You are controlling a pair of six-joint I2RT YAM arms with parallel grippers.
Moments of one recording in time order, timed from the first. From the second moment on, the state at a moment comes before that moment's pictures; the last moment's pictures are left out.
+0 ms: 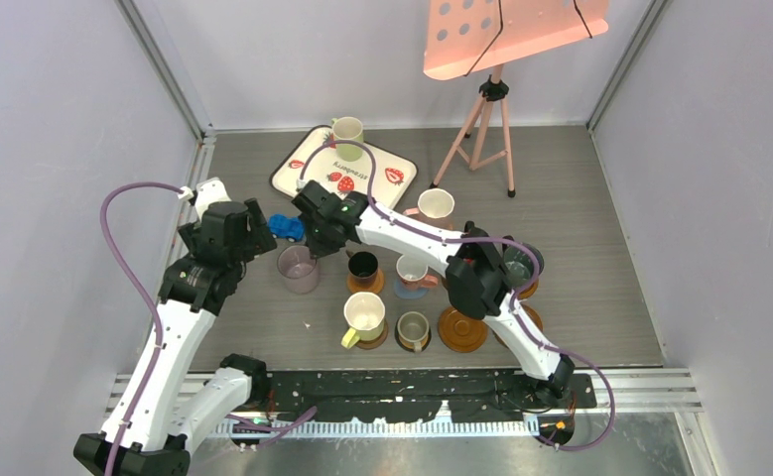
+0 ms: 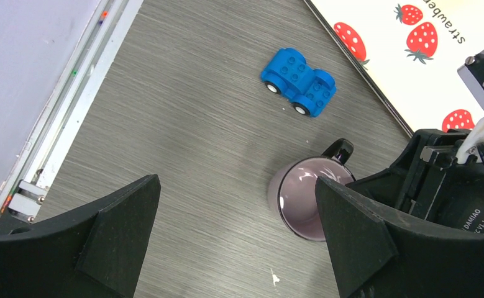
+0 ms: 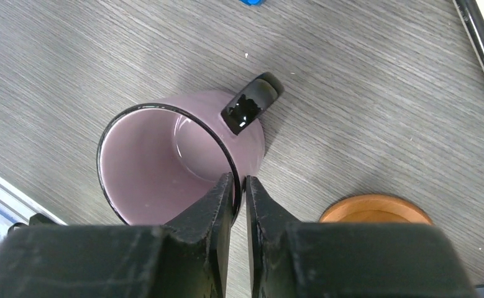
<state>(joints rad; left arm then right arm) -0.26 0.84 0.99 -0.81 -0.52 -0.46 1.00 2.34 2.17 -0.77 0.03 0.59</state>
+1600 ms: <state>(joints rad) -0.36 0.79 0.99 -0.81 -0.42 -0.36 0.78 1.89 2.04 -0.80 0.16 0.57</state>
